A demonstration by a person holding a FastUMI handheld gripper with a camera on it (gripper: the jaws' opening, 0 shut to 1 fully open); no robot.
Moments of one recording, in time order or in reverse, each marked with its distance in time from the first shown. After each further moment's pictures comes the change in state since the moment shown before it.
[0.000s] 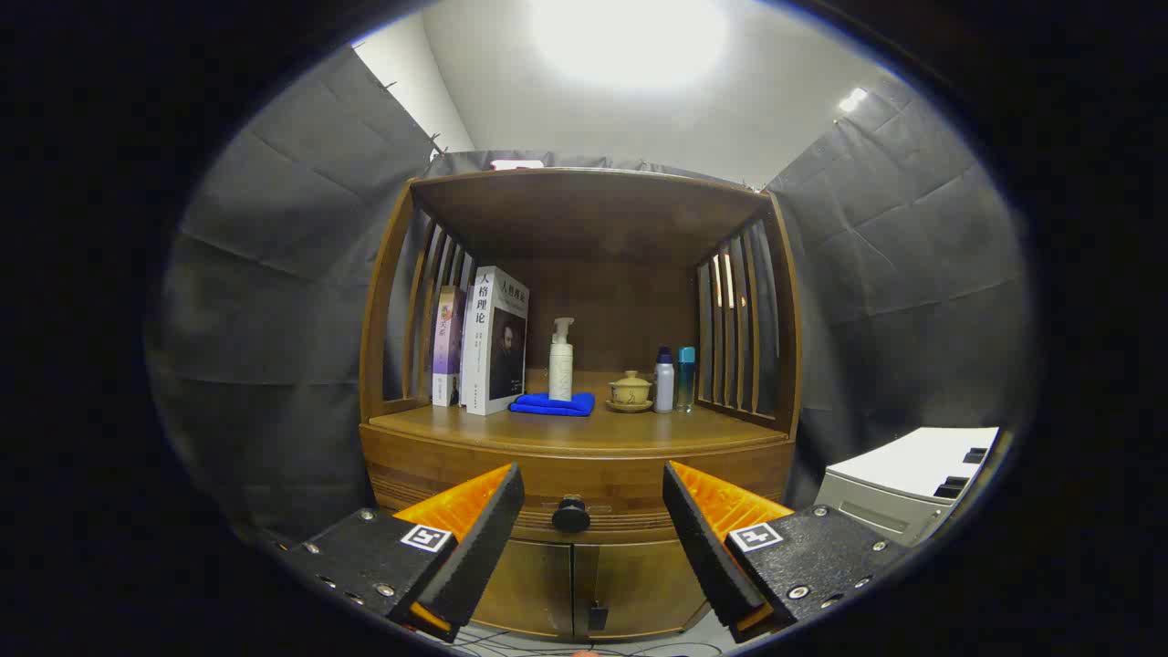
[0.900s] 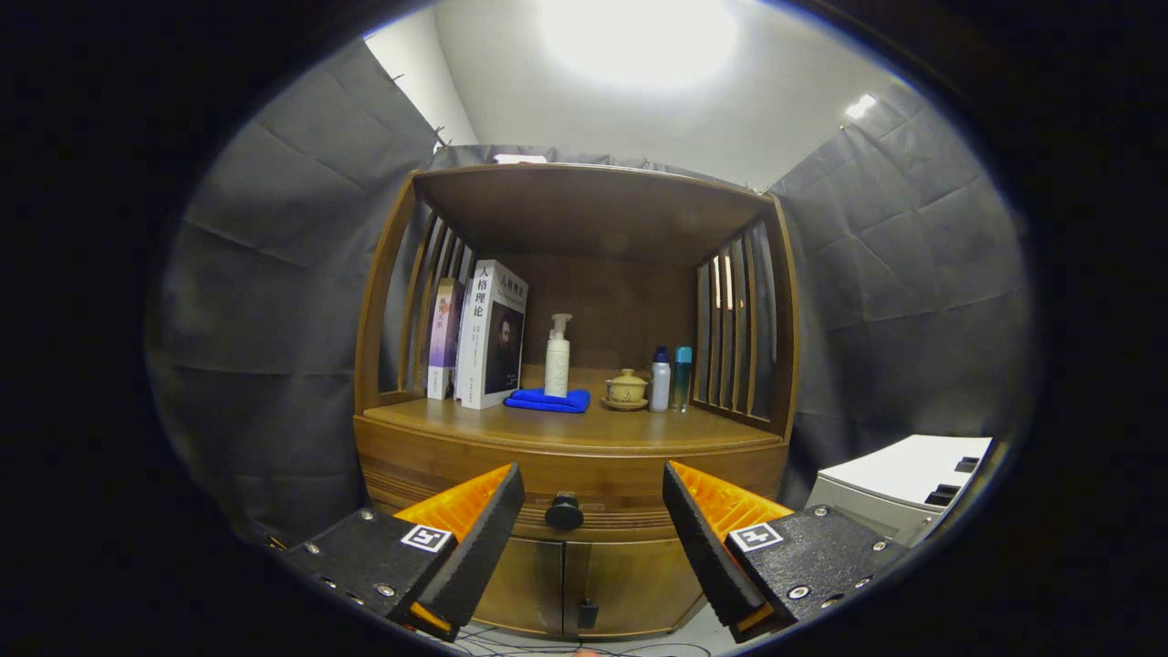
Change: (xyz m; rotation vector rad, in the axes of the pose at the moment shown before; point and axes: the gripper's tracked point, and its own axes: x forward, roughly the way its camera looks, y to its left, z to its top) arm 0.001 -0.006 -0.001 -0.047 0.014 -0.031
